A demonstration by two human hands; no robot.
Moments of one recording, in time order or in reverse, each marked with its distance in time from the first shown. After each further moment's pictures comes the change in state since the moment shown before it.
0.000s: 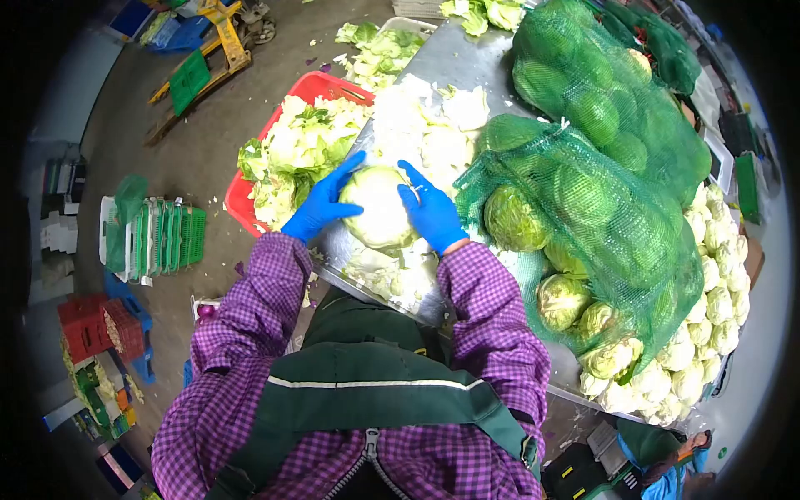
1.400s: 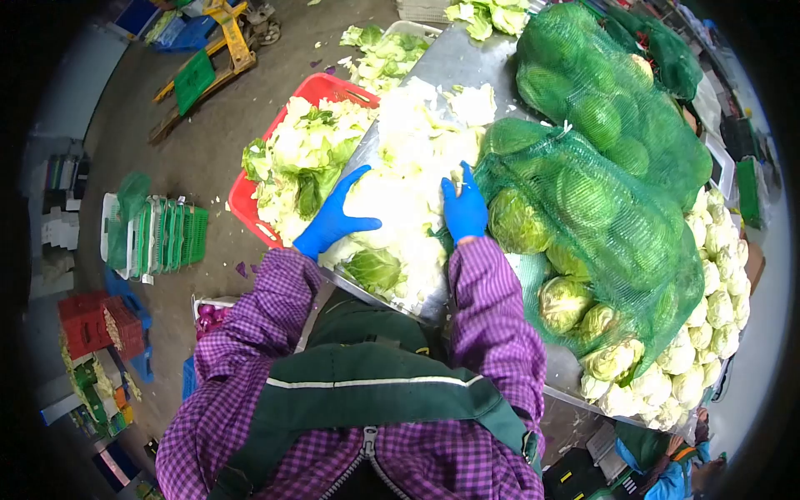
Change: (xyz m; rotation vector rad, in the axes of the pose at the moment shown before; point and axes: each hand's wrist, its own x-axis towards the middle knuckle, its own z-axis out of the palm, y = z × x) left_hand -0.014 -0.014 0.019 0.384 0.180 0.047; right_hand 0.017 0.071 0.007 0.063 0.275 0.123
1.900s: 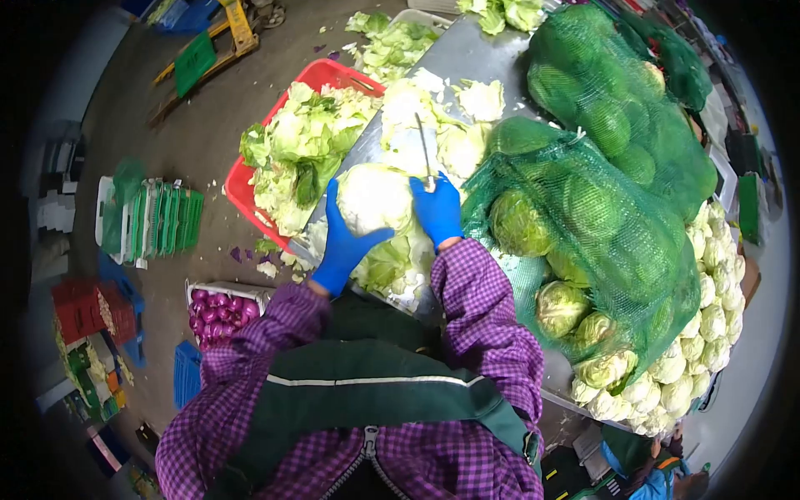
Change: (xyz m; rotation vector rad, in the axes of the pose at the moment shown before) left_hand -0.034 -0.031 0.062 0.025 0.560 0.098; right_hand -0.011 -0.022 0.035 0.124 -0.043 -0.006
